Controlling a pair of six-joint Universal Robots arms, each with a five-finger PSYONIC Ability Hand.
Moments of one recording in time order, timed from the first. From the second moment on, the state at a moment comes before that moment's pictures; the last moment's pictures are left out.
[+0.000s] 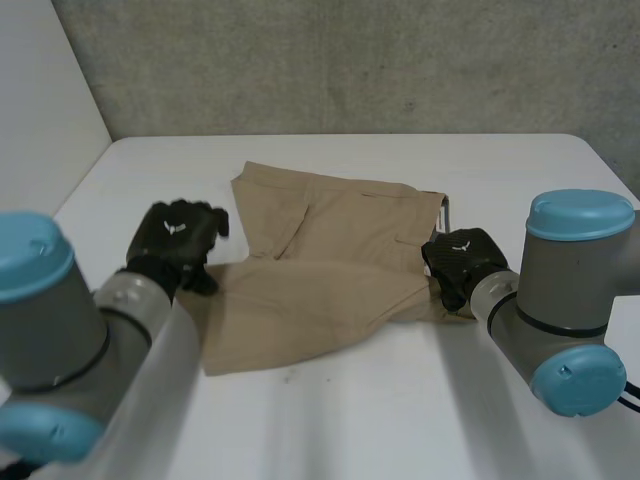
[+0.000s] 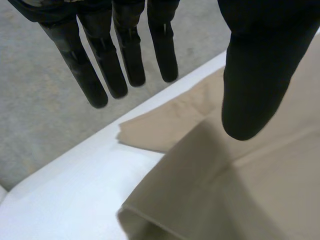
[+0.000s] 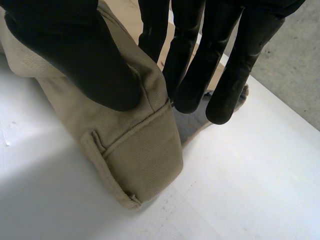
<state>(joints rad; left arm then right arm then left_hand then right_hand) 4.27 -1.79 -1.80 3.42 -1.59 3.39 2.01 -1.03 1.48 -0.05 1.56 2.75 0.61 0.59 0.59 0.59 0.41 0.98 1.19 1.20 1.19 1.00</state>
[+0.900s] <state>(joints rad) 4.23 -2.01 -1.89 3.48 -1.60 3.50 2.01 -1.00 1.49 -0.06 1.56 2.73 1.02 1.02 1.02 1.02 0.83 0.98 1.19 1.20 1.19 1.00</state>
